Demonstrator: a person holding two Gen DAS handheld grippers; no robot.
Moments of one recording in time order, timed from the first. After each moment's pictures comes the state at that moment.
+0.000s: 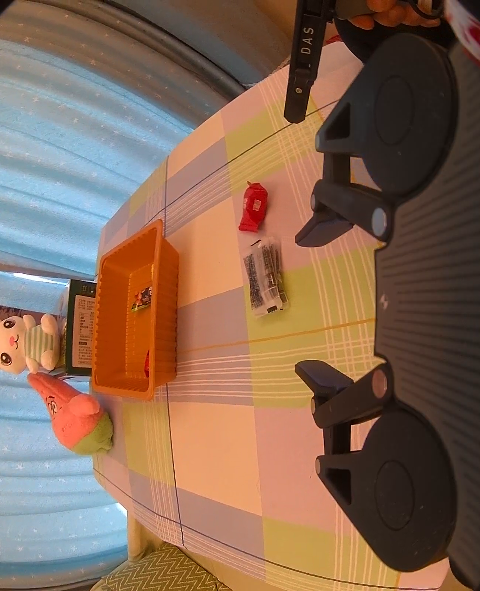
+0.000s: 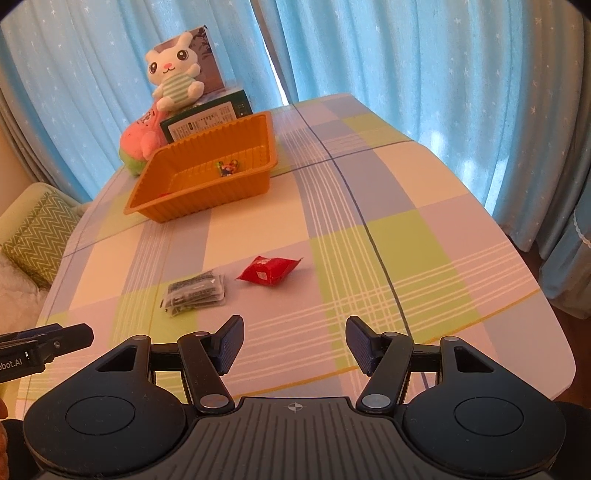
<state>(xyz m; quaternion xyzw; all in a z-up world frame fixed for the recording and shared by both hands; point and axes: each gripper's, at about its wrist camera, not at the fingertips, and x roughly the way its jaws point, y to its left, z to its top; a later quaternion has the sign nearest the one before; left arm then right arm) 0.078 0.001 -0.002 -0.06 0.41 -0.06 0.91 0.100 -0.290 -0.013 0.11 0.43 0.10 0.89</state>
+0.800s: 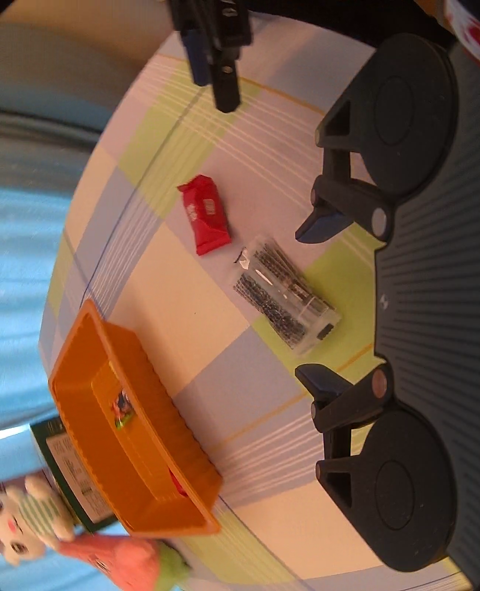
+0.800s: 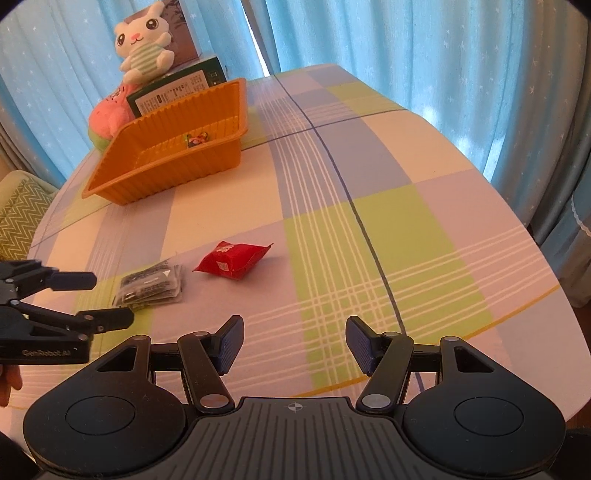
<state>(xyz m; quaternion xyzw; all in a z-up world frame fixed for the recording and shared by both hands) 0.187 -0.044 -0.071 0.17 0.45 -0.22 0.85 0.144 -0.293 -0.058 0.10 0.47 0.08 0.87</state>
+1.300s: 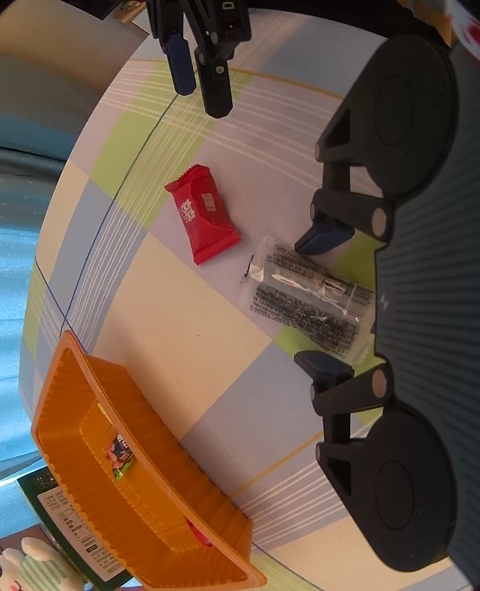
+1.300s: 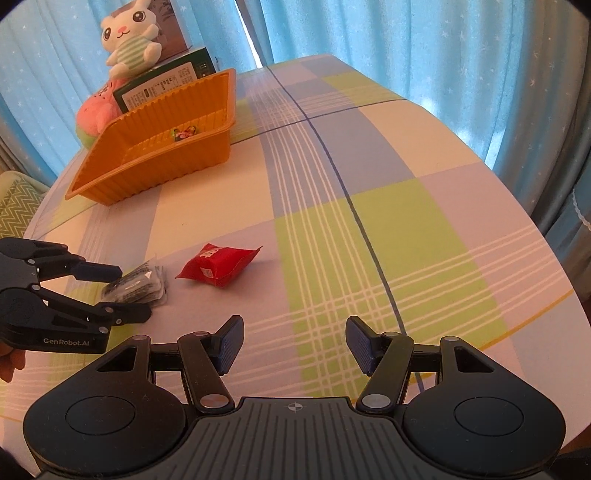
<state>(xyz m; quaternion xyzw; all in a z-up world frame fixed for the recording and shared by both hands) 0.230 -0.056 -0.090 0.19 0.48 -0.28 0.81 0.159 -0.297 -0.070 0.10 0.48 0.07 0.87</state>
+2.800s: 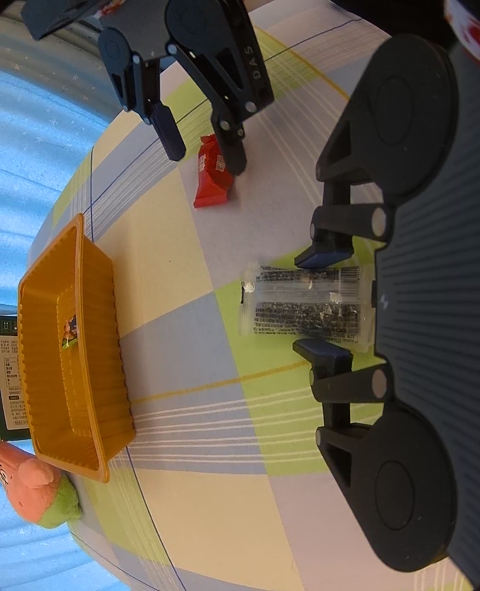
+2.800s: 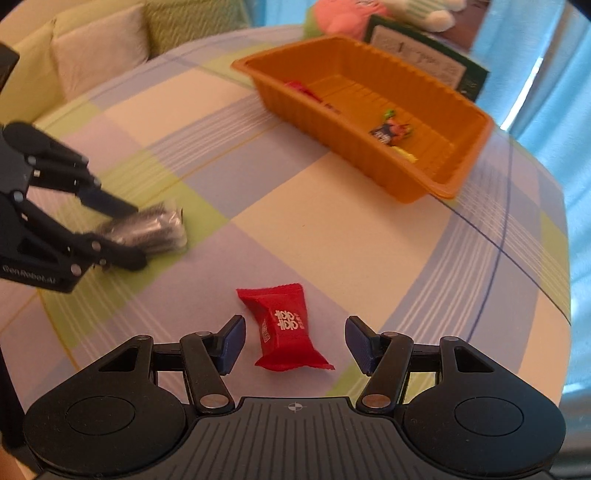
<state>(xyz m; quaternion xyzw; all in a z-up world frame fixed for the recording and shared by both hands) 0.175 -0.024 -0.086 0.00 0.48 -0.10 0.87 0.246 -0.213 -0.090 -0.26 0.45 0.40 0.76</state>
